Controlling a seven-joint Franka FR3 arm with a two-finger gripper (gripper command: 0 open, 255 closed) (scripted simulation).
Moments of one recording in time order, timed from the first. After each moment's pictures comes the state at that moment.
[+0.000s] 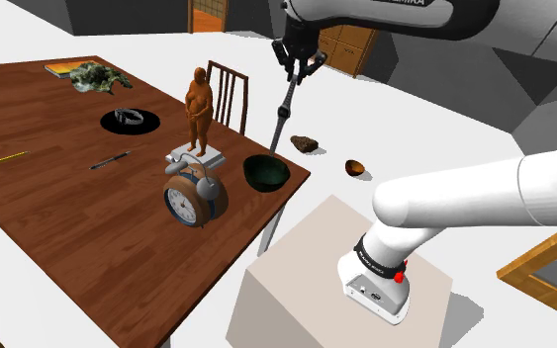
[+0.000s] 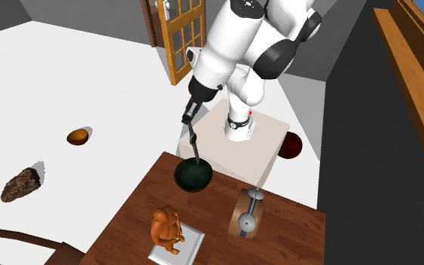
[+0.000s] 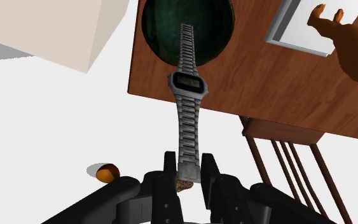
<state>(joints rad) -0.54 -0.67 0.60 -2.21 -0.05 1.80 1.22</state>
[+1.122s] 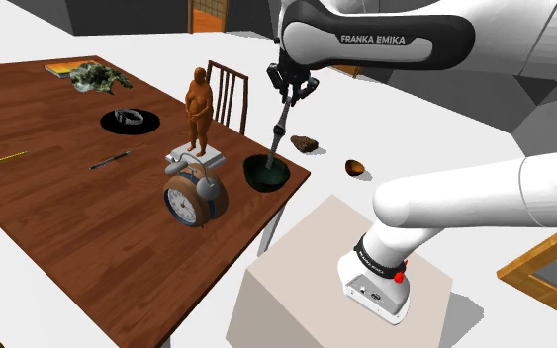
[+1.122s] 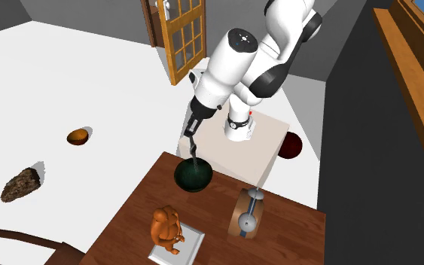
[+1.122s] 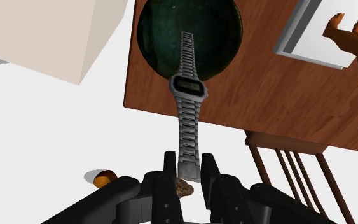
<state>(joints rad) -0.53 -0.68 0.63 -2.37 -0.04 1.94 1.26</state>
